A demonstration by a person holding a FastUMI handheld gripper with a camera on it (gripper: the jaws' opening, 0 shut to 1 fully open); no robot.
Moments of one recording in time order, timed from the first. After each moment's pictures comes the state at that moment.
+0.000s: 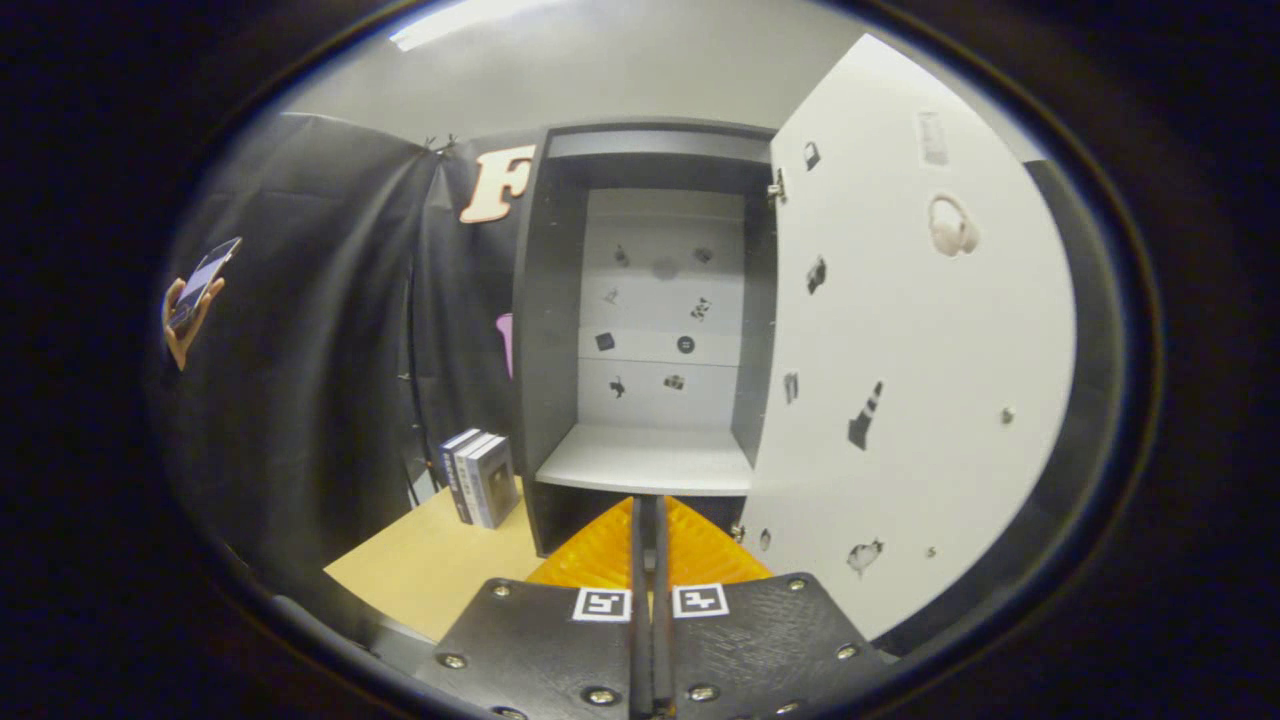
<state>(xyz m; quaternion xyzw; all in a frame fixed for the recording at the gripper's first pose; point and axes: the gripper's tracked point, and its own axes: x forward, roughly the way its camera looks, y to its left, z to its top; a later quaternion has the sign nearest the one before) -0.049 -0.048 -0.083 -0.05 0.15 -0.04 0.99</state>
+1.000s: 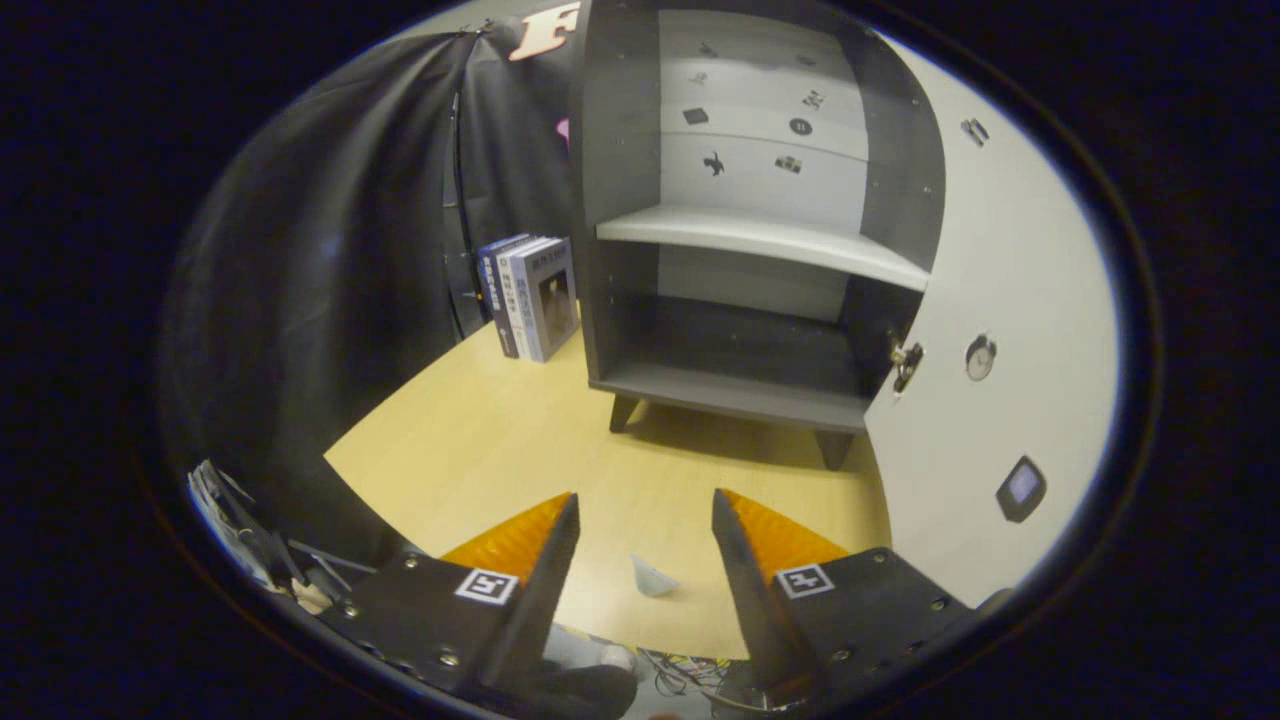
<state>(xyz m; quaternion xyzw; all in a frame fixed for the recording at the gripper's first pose) -0.043 -0.021 -0.356 -0.05 0.39 0.04 0.92</state>
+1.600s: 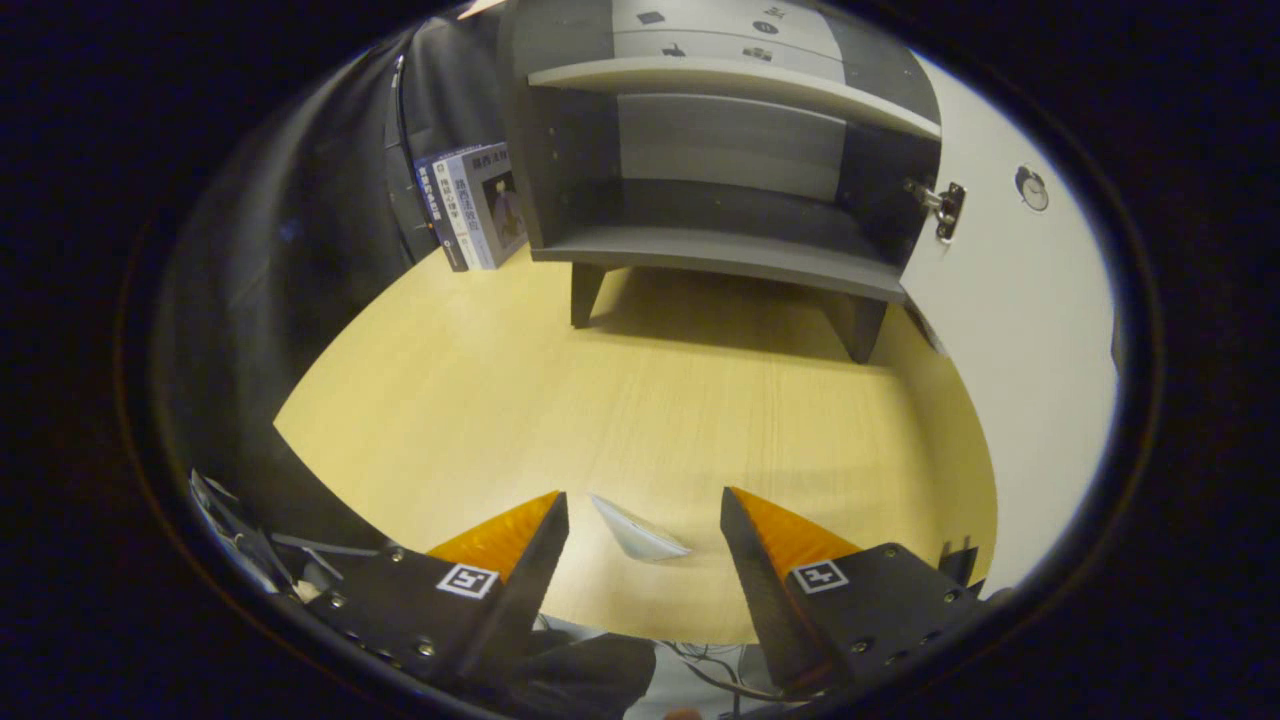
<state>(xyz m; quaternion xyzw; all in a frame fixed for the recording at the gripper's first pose) -0.060 -0.038 -0.482 -0.03 0.48 0.00 0.87</state>
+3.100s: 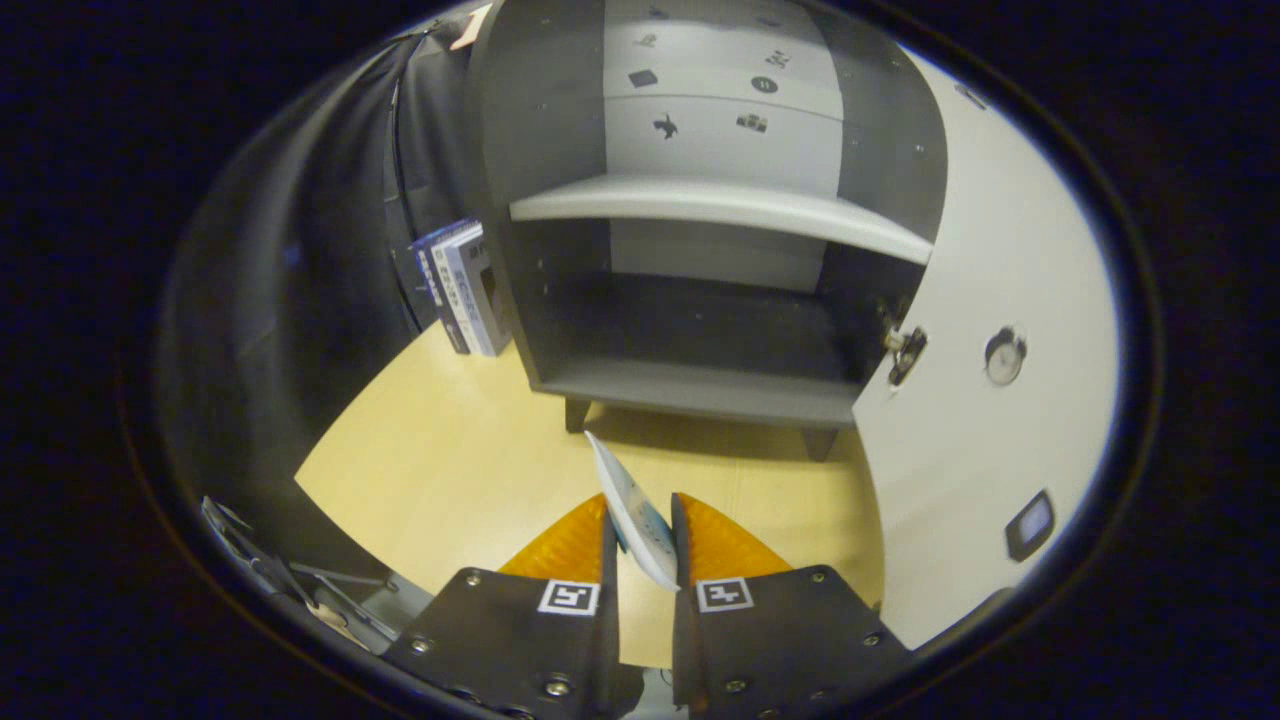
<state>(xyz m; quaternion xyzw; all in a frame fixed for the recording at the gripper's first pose) 0.023 -0.051 -0.338 -0.04 0.40 -0.01 0.91</state>
